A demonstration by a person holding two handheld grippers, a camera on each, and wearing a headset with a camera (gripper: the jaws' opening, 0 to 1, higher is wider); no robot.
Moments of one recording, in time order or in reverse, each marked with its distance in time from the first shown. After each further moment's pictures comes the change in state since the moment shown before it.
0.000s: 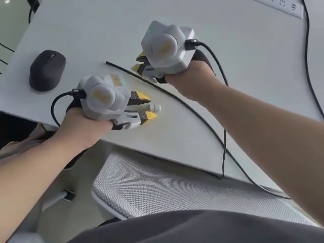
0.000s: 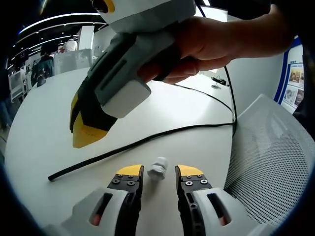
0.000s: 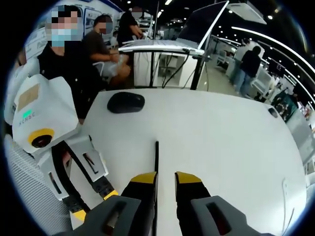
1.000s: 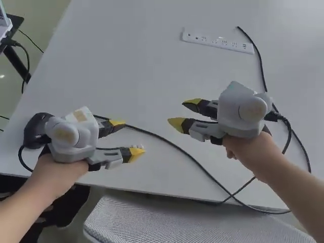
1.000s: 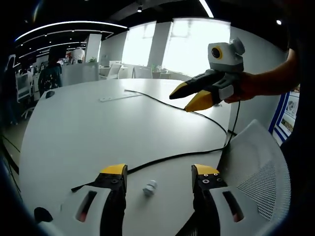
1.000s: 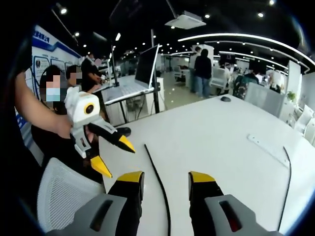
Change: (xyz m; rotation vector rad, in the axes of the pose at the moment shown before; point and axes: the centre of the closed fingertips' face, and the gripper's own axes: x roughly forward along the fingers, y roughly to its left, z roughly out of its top) left arm -0.052 -0.016 0.065 -0.040 -0.105 0.042; right arm -0.188 -0.003 -0.050 0.386 -0.263 -0.194
